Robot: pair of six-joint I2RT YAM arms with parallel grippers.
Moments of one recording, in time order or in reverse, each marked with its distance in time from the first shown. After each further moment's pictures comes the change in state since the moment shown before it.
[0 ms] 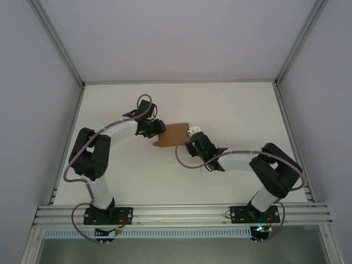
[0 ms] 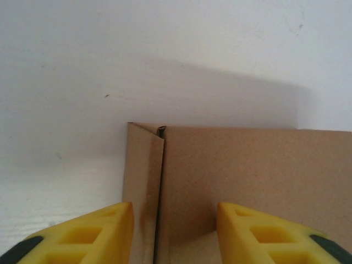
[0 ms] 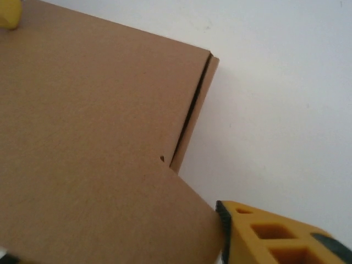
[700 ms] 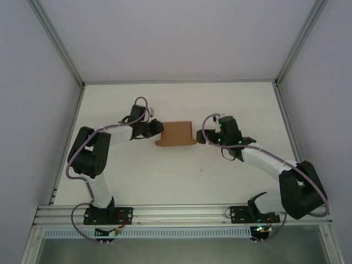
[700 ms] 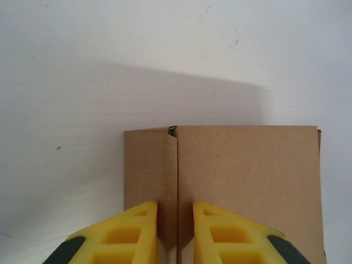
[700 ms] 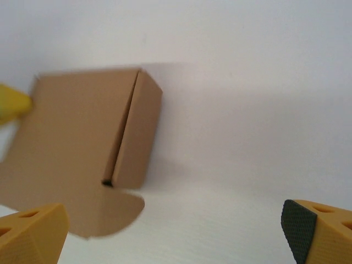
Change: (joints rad) left arm 0.098 0.020 -0.187 0.414 0.254 0.063; right arm -0.353 -0.253 0.071 -0.336 -0.425 0.267
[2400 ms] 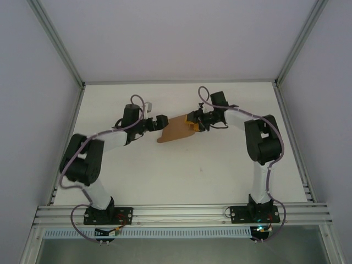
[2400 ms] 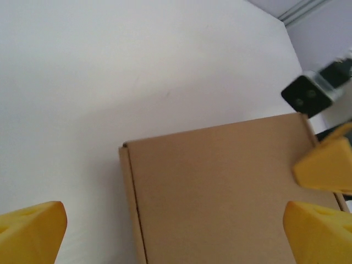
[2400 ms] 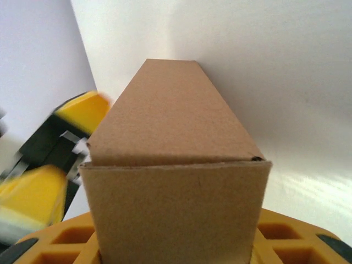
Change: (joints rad) left arm -0.039 -0.186 -0.089 0.183 -0.060 0.228; right arm -0.136 0.673 0.645 -0.280 -0.803 0.353
